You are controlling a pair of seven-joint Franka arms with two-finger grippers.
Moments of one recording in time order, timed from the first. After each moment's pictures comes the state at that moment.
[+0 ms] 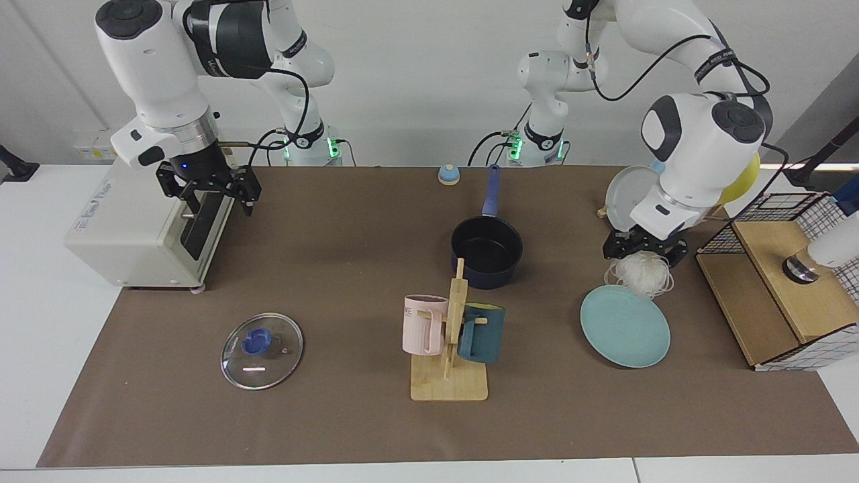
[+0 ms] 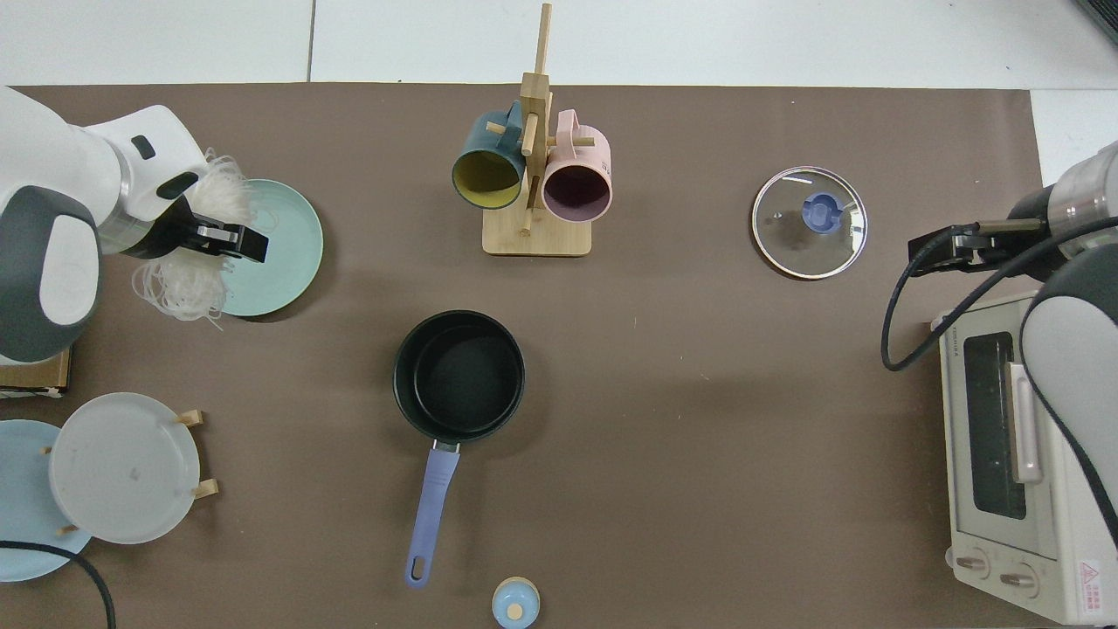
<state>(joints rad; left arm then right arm) -0.08 0.21 0.01 -1.63 -0.03 1.89 0.15 0.00 0.08 0.02 -1.58 -0.06 1.69 0.07</state>
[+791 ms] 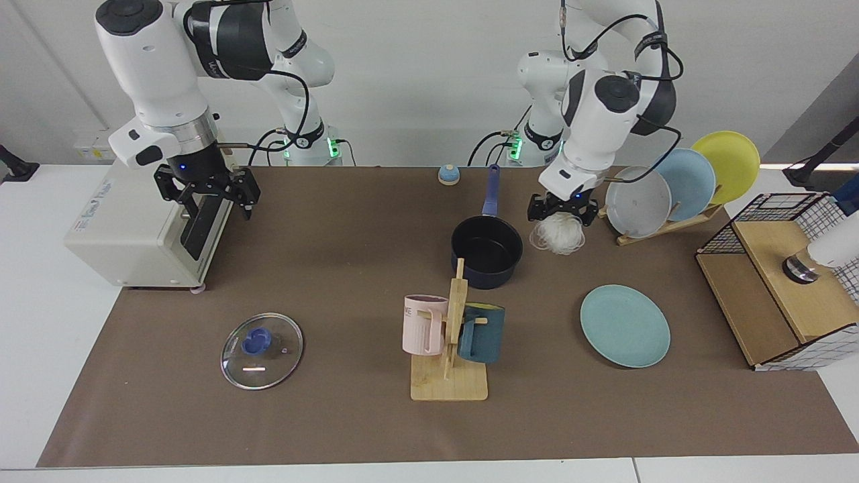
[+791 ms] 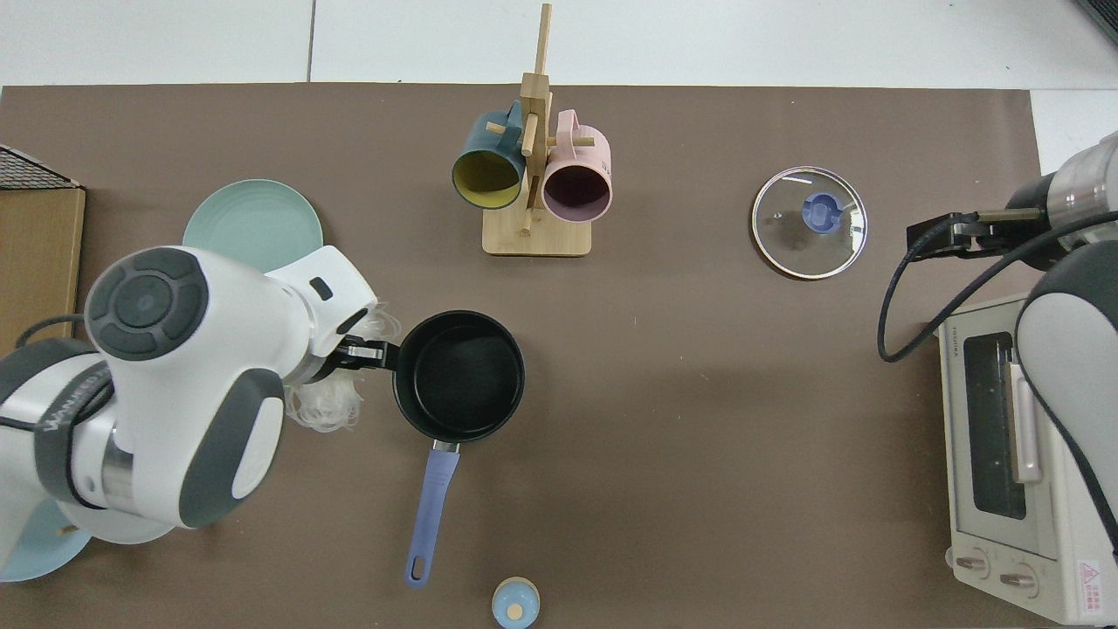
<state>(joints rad) -0.10 -0.04 -0.22 -2.03 -0.02 2.01 -0.15 0.00 0.09 0.02 -1.57 -0.06 1.74 0.07</state>
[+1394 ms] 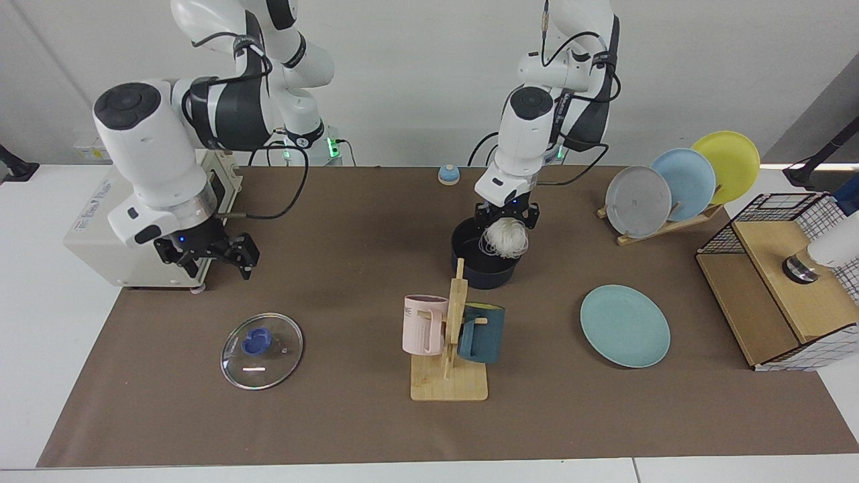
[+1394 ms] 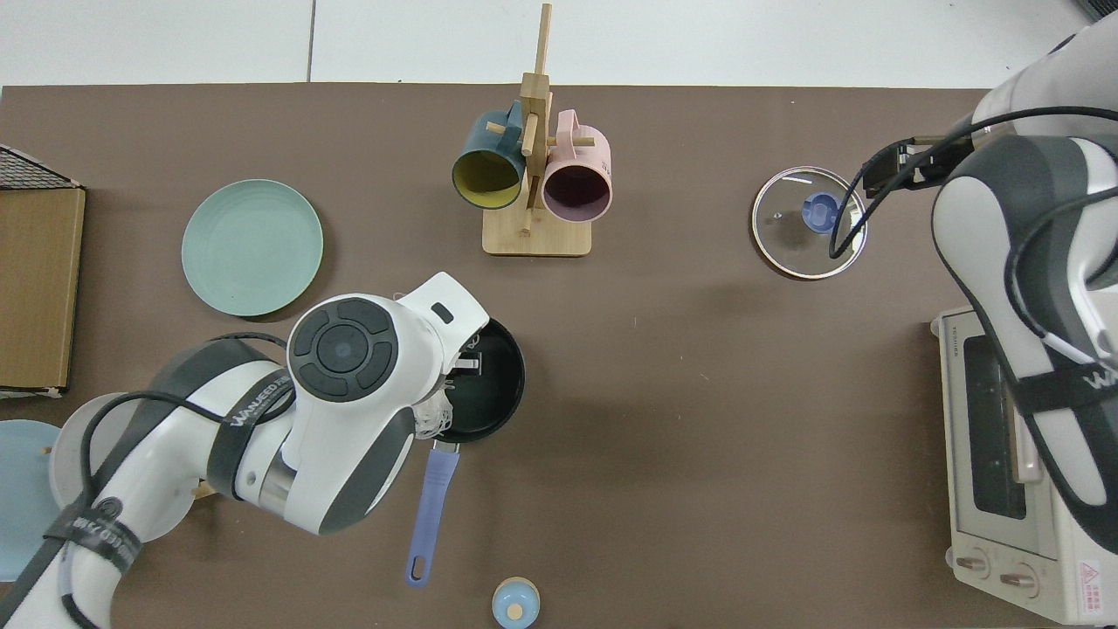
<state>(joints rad) -0.11 0.06 -0.38 -2.06 0.07 2.16 -0.47 -0.01 0.41 0.02 -1.31 -0.06 1.81 0.07</state>
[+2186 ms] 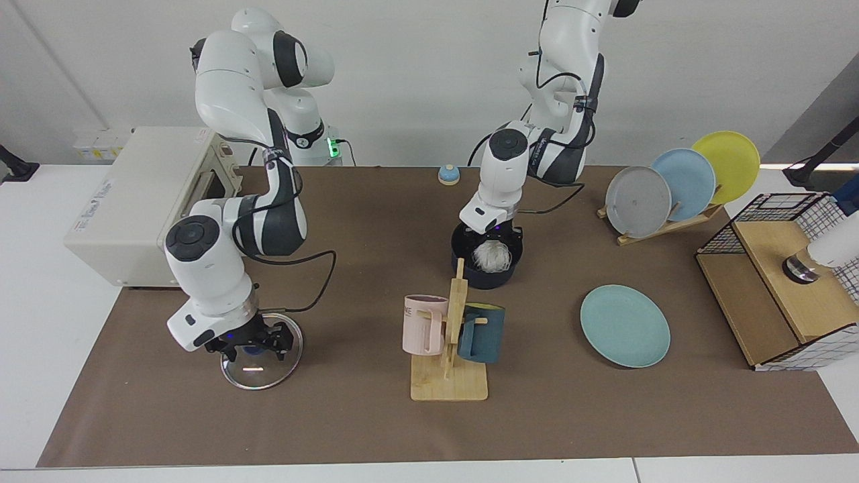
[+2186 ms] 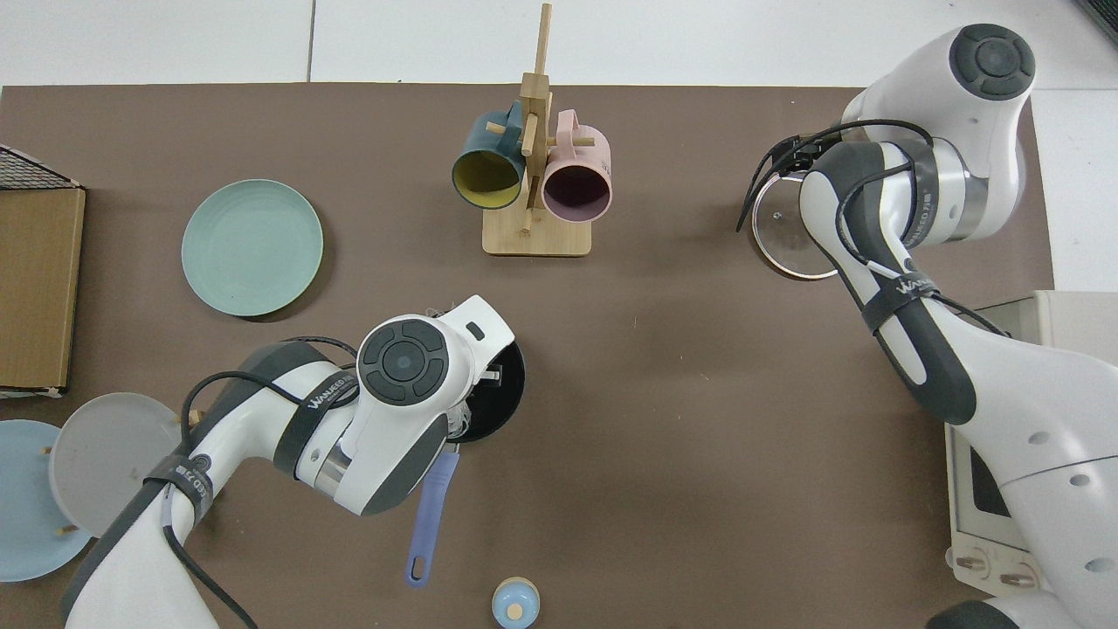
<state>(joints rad) -0.14 0.18 -0.38 -2.13 0.15 2.31 -0.50 0.03 0.72 0.03 -1.20 -0.06 2.05 0.07</state>
